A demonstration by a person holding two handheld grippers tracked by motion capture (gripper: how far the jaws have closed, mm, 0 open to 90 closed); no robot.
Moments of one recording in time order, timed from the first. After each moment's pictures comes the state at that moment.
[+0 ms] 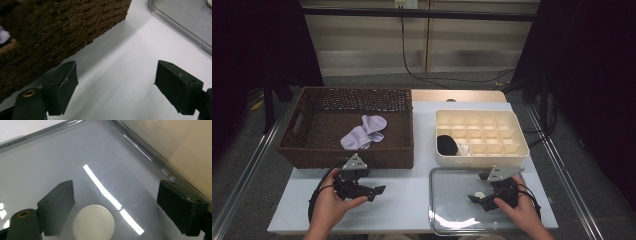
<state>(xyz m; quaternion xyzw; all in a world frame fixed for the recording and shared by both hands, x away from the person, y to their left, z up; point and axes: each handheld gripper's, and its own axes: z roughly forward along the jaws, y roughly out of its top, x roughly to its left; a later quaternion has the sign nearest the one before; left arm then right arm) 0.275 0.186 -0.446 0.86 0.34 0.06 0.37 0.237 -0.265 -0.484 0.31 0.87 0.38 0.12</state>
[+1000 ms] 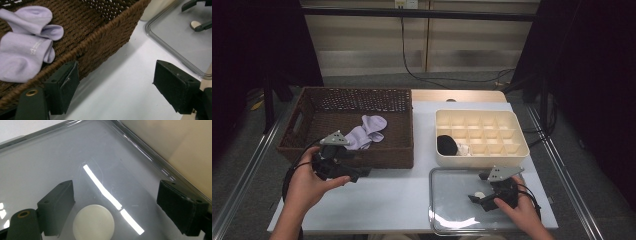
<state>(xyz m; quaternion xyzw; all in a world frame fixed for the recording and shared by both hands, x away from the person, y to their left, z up) 0.294 0.211 -0.368 0.86 0.34 0.07 0.37 0.236 -0.265 -0.484 0.31 0.87 0.38 0.12</state>
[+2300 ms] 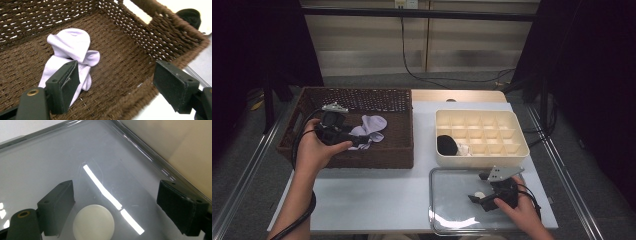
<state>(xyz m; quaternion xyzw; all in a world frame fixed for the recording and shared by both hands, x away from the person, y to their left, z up) 0.369 0.214 -0.359 0.83 0.40 0.10 0.37 0.236 -0.265 -0.484 0.31 0.87 0.38 0.12</state>
